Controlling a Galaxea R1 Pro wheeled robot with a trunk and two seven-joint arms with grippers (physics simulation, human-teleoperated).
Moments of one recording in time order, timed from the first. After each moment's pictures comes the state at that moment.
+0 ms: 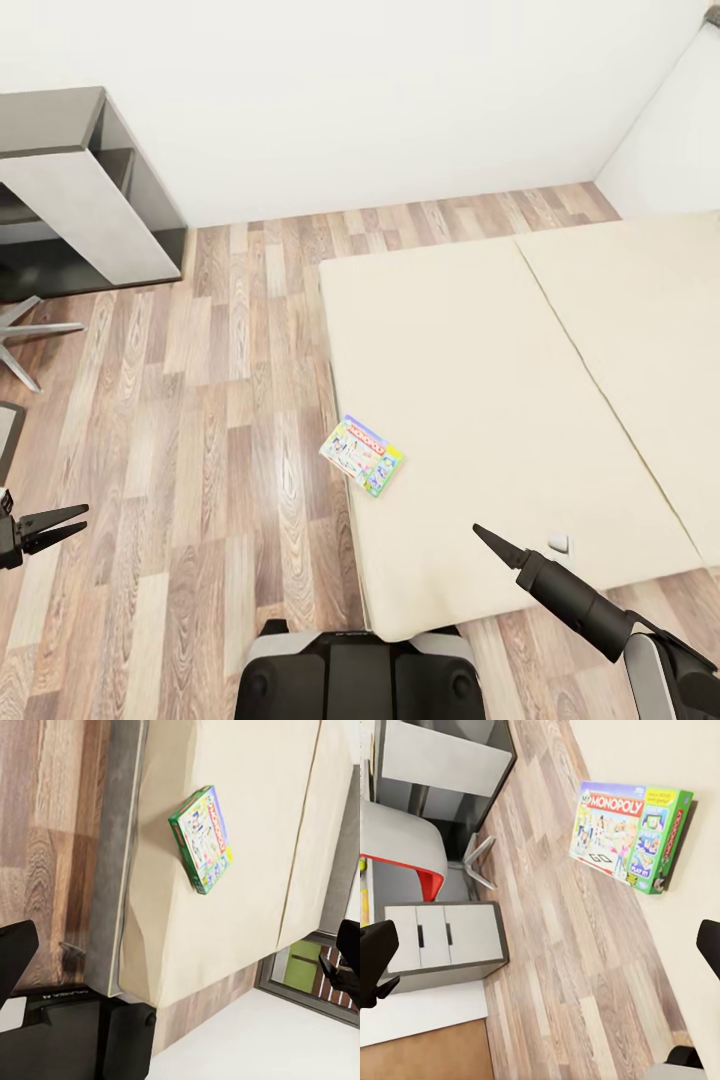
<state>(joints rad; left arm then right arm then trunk) -0.47 0.61 0.60 -0.90 0.02 0.92 -1.56 -0.14 0.03 -0.44 -1.54 -0.40 0.76 0.95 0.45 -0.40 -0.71</state>
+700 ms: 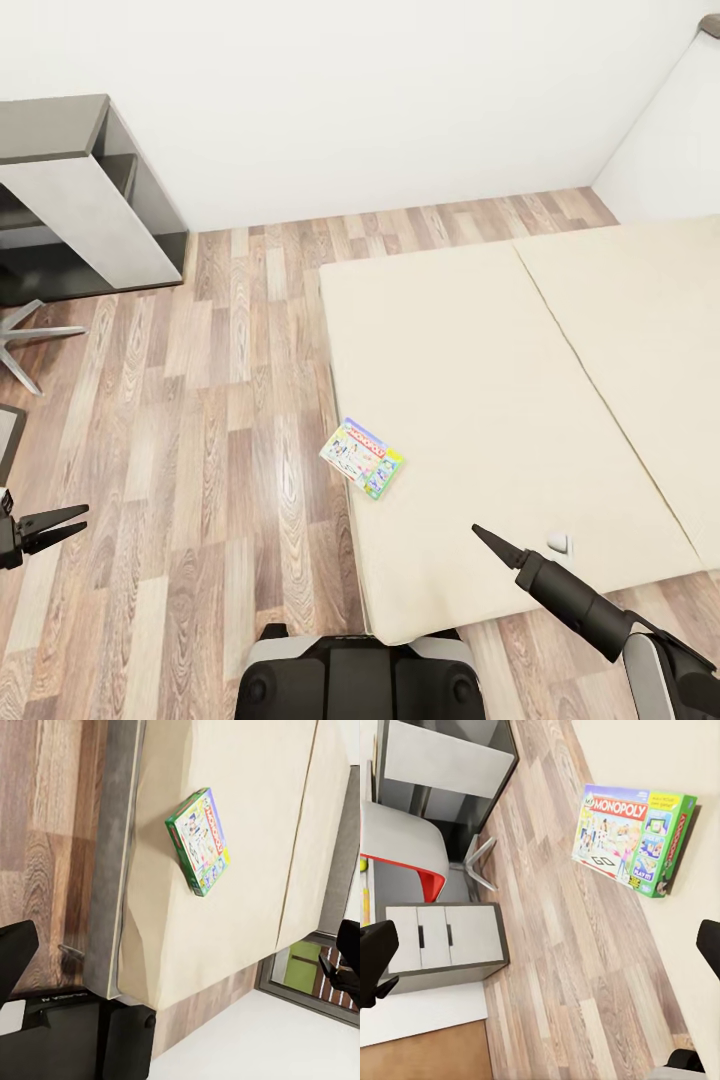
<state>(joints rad) -0.47 0.61 0.60 -0.90 0.02 0.92 -1.56 -0.14 0.03 -0.44 -1.54 -0.40 0.76 0.95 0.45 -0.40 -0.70</state>
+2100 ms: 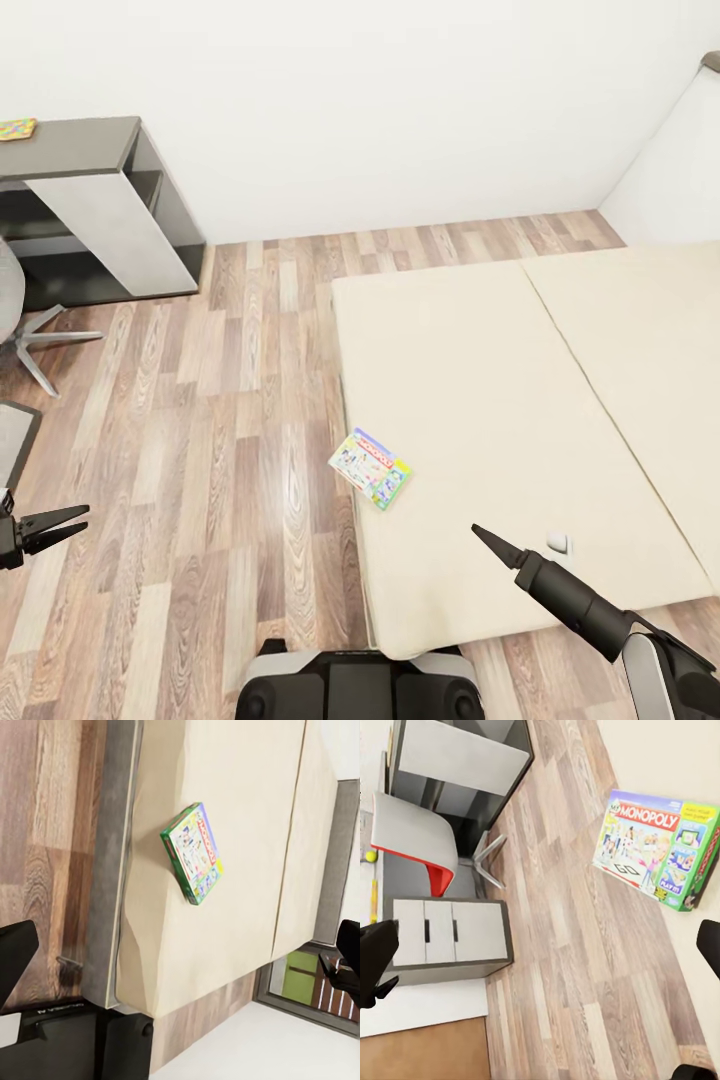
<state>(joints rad) -0.47 0.61 0.59 -0.90 0.02 0.92 -1.56 -0.14 0.03 -0.44 -1.54 -0.40 0.75 0.95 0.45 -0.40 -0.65</state>
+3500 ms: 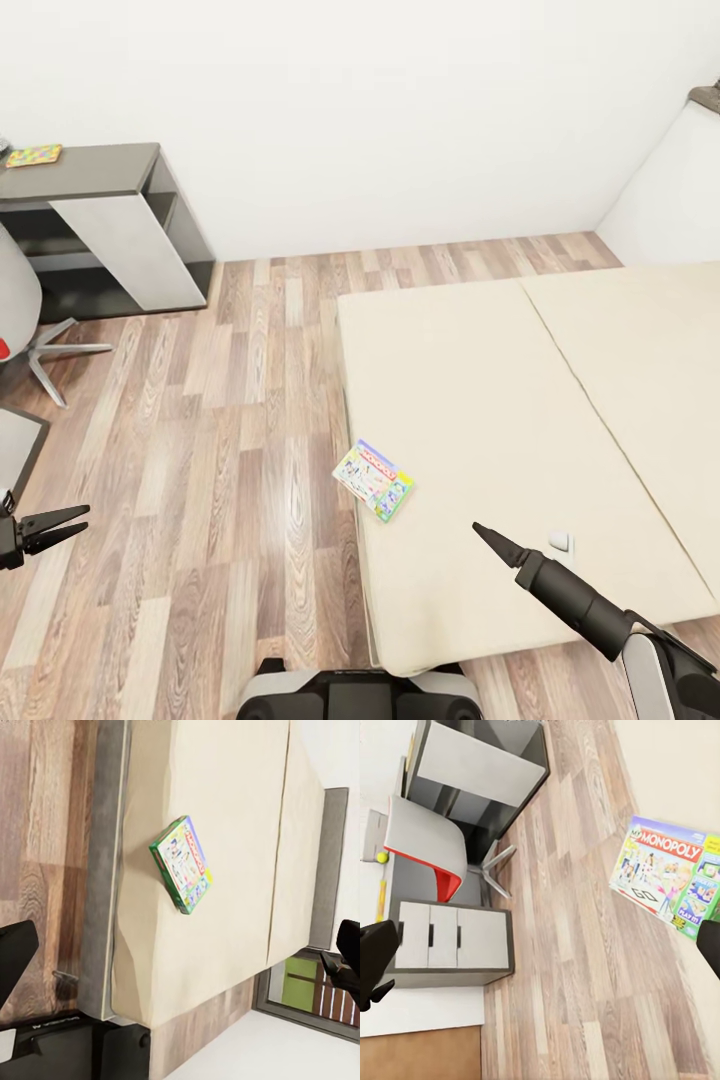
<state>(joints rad) -0.47 0.61 0.59 -0.90 0.02 0.92 -1.56 -0.14 0.03 -0.44 -1.54 -0.40 0.72 0.95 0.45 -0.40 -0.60</state>
